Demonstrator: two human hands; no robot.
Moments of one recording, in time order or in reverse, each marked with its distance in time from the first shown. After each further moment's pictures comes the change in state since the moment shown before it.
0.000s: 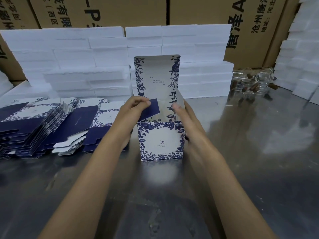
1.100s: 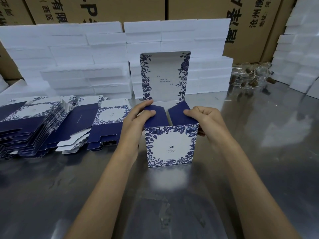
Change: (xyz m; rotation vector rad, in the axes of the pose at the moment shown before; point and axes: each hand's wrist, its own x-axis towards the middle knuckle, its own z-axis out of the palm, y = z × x) left_hand -0.033 -0.025 -0.002 -0.293 -0.072 0.022; right_hand -0.008 -0.023 -0.022 -0.212 0.078 -0.039
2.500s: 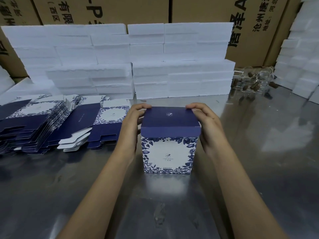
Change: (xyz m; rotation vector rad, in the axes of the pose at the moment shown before) left_hand -0.004 0.002 0.001 -0.016 0.021 0.007; right_hand -0.002 0.010 0.003 0.237 0.082 -0.083
